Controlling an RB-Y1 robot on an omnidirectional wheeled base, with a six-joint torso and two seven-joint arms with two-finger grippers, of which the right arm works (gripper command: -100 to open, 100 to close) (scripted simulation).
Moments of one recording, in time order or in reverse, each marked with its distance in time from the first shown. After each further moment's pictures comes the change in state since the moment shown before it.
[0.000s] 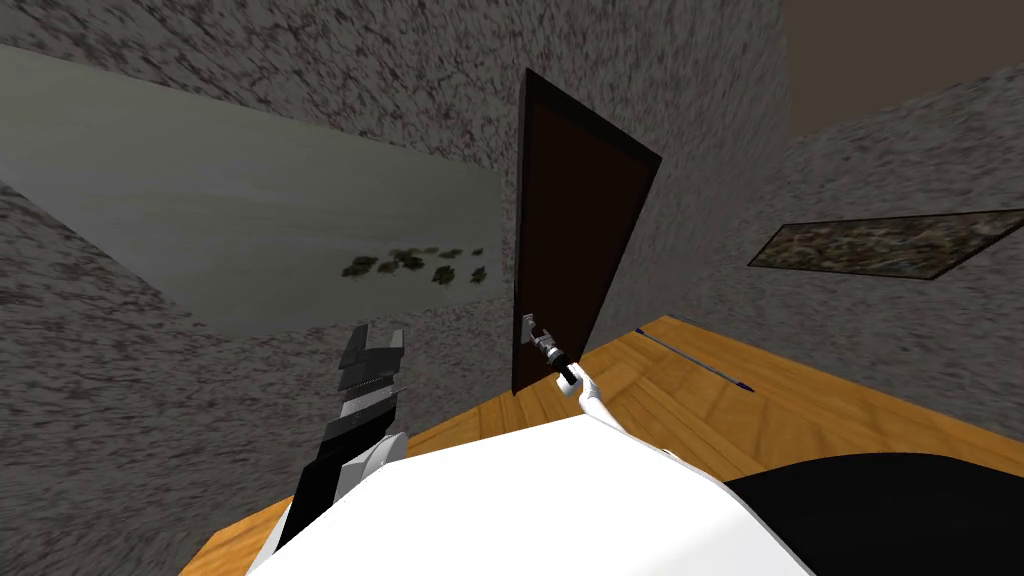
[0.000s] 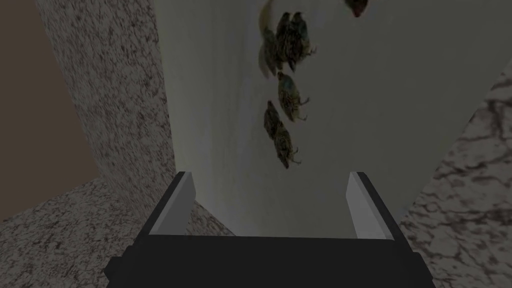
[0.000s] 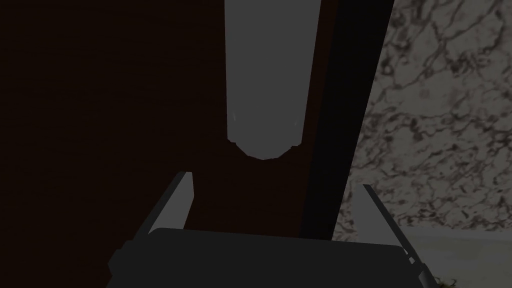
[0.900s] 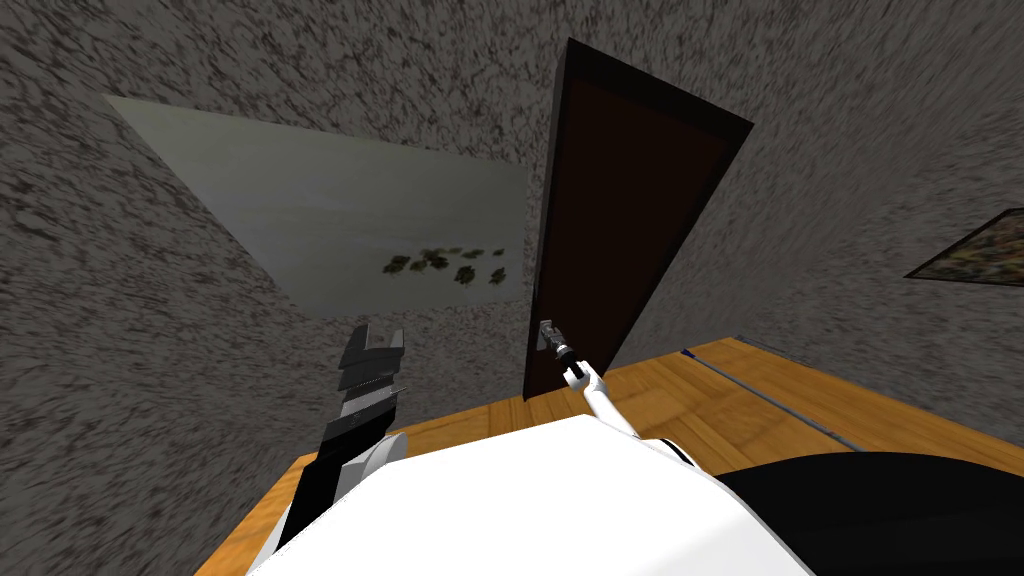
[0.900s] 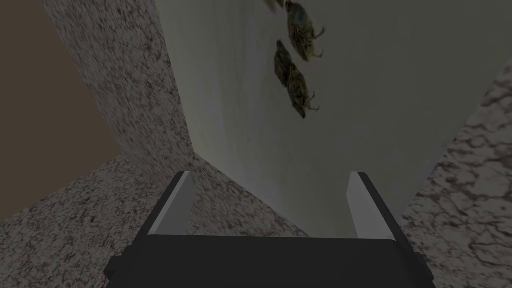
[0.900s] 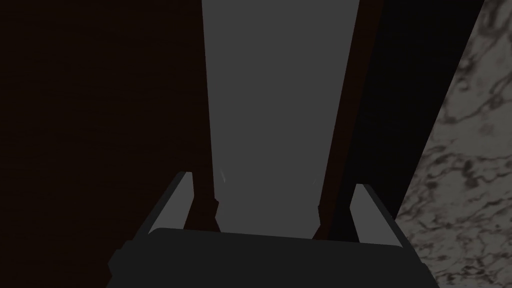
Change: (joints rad) arm -0.067 -0.025 -0.146 0.129 -0.055 -0.019 0.054
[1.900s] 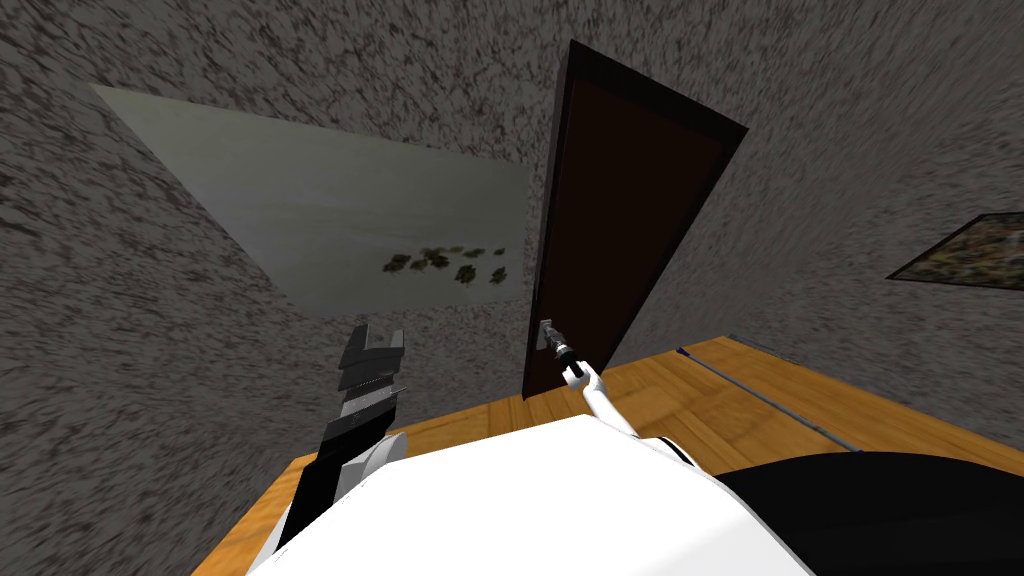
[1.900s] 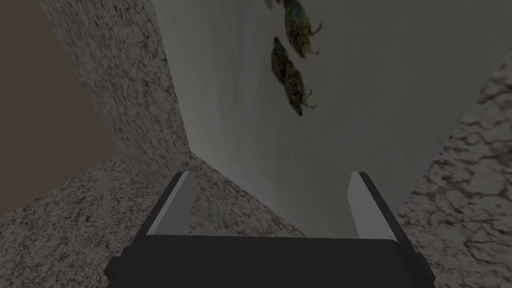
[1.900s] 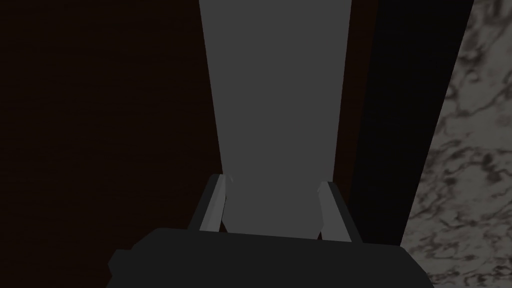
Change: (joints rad) arm -0.002 -0.002 0.022 0.001 -0.097 0.042 -0.009
